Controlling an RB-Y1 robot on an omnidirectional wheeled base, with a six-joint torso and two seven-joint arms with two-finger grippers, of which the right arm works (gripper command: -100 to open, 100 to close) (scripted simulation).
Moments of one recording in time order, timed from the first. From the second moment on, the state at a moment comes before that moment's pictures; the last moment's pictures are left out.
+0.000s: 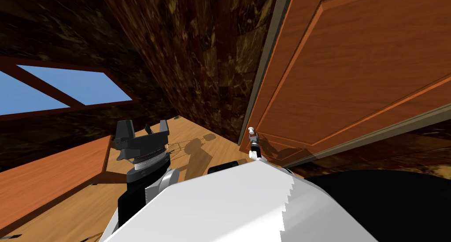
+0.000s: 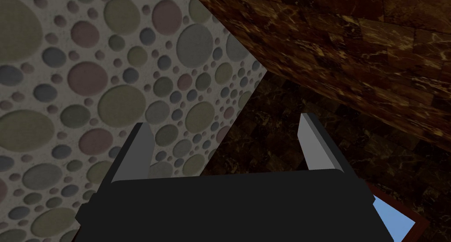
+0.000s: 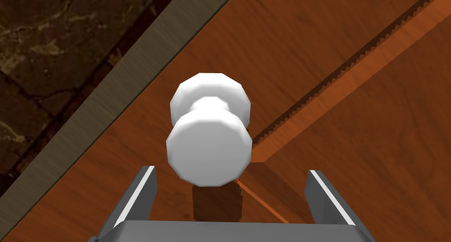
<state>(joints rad) -0.14 -0.17 -0.36 -0.53 -0.27 -0.88 -0.74</state>
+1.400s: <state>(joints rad) -0.20 -0.11 -0.34 -0.51 -0.39 -0.88 -1.09</state>
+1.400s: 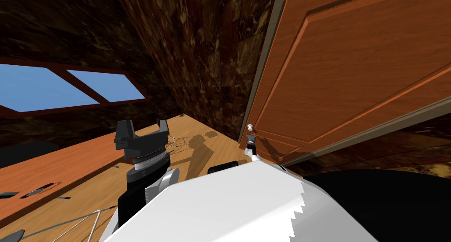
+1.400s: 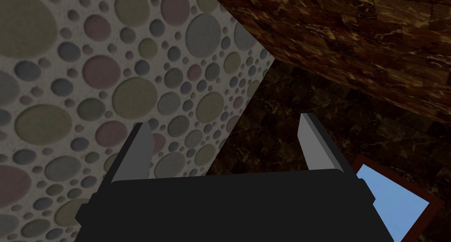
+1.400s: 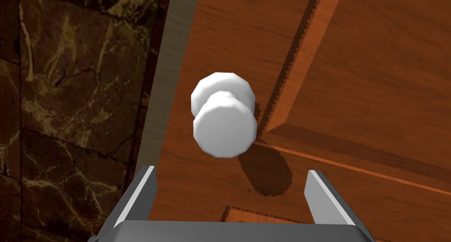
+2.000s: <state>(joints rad) -0.22 -0.08 -0.33 -0.51 -0.45 -0.88 -1.24</state>
